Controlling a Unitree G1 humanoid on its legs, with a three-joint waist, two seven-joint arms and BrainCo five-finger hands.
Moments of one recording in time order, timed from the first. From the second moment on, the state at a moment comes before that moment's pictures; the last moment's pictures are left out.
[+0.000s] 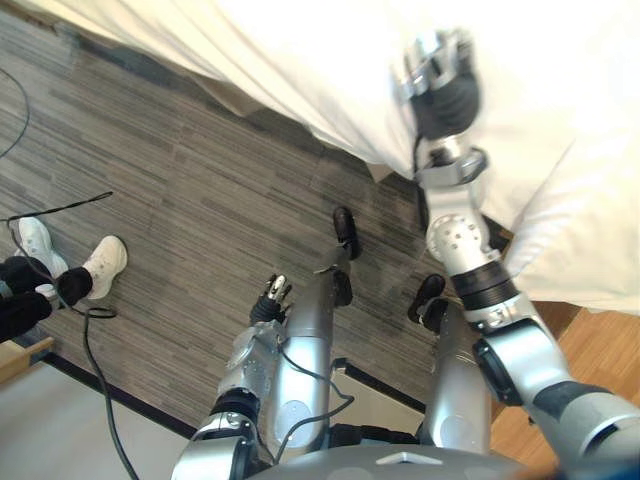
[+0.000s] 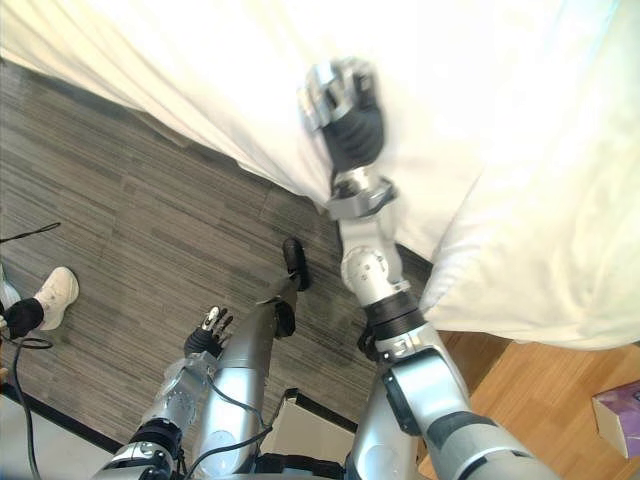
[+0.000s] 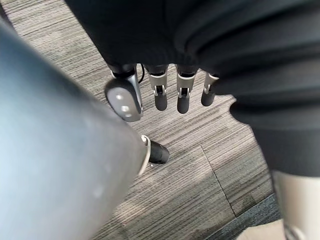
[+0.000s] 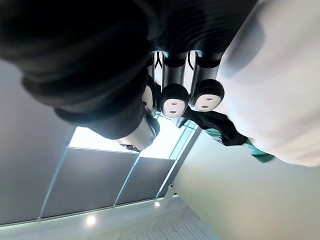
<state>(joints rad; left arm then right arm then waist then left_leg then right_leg) -0.23 0.03 0.18 0.84 -0.69 -0.07 -0.22 -0.81 -0.06 0.29 0.31 1.03 -0.33 0.43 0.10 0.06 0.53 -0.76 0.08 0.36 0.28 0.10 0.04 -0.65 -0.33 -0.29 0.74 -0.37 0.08</state>
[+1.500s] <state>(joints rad) -0.09 0.13 -0.13 1.01 -0.16 -0.04 -0.14 -0.03 -0.06 -0.09 1.10 0.09 -0.07 0.04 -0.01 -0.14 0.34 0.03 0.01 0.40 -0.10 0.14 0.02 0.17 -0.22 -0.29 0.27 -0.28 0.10</state>
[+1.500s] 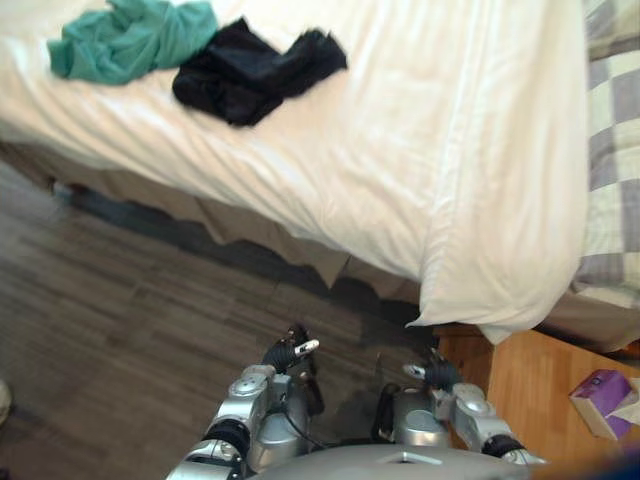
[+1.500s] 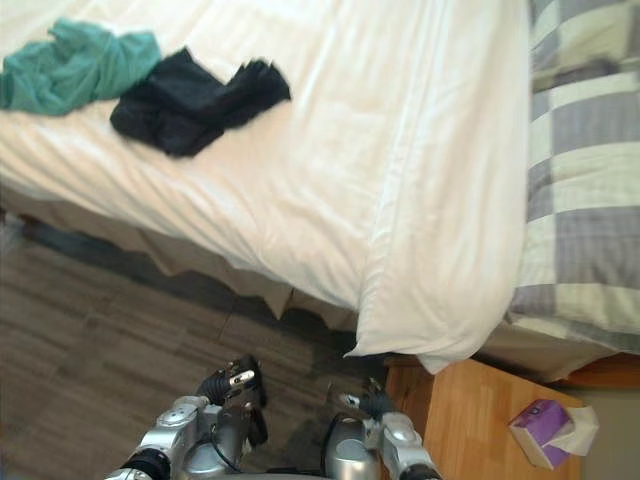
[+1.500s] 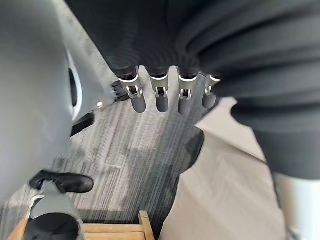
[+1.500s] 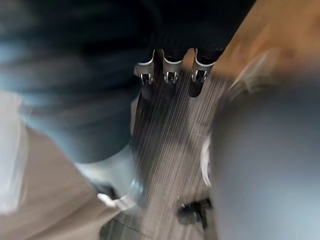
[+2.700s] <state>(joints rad) 0.04 0.05 0.10 0.98 -0.05 -0.14 0.40 0.17 -0.06 -0.30 1.13 -0.14 -0.33 0.08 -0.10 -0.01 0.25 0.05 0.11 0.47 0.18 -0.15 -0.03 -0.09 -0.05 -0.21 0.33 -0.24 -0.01</state>
